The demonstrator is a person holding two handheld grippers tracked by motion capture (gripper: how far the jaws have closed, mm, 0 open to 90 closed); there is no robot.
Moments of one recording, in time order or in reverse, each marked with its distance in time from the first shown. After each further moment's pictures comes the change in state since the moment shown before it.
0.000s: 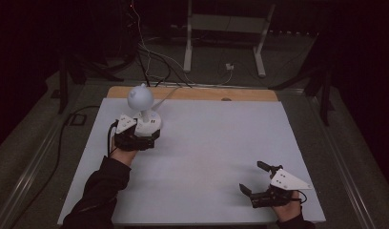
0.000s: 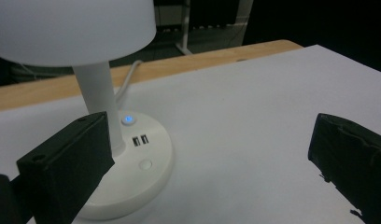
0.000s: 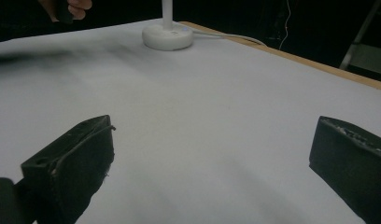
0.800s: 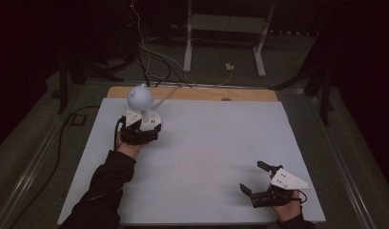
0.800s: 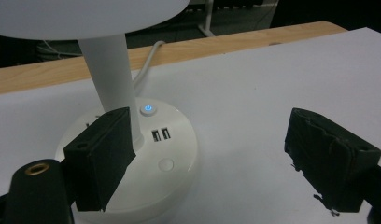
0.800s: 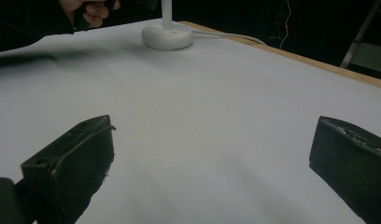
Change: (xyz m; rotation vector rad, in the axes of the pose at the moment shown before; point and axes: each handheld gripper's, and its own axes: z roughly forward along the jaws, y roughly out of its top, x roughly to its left) left arm 0.005 -0.001 0.031 0.080 0.112 0.004; right arm -0.002 -0.001 0.000 0.001 0.004 0.009
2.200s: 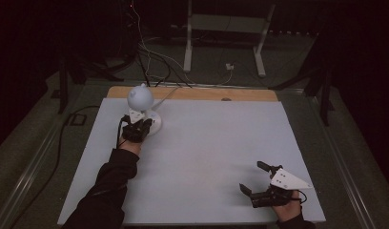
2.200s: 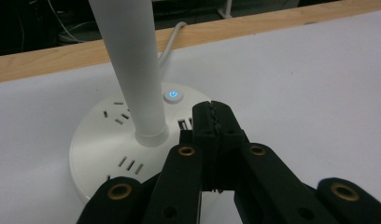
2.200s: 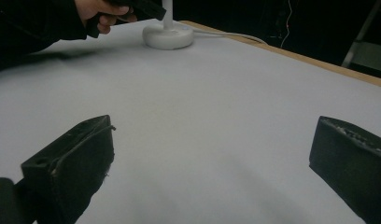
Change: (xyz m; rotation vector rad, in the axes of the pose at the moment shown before) left arm 0.010 -0.009 0.023 0.049 0.076 0.018; right arm 0.000 -0.001 0.000 0.003 0.004 0.000
